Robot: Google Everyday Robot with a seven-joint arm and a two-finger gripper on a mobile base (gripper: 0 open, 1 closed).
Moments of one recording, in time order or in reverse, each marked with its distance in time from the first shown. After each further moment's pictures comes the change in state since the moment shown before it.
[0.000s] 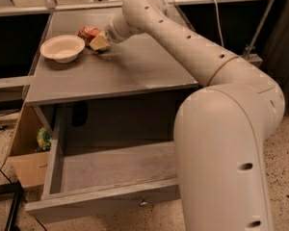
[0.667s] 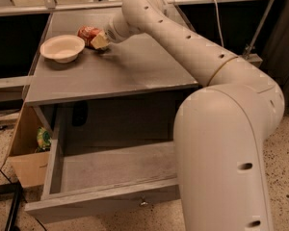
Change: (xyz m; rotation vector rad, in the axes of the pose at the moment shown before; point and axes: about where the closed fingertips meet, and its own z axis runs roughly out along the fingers) arm 0.000 0.000 0.000 0.000 0.000 0.000
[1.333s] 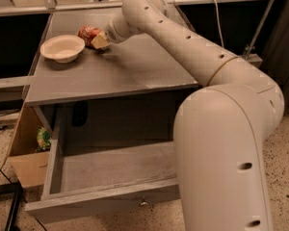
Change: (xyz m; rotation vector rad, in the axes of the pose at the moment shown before) arm 0.000 0.000 0.000 0.000 0.000 0.000
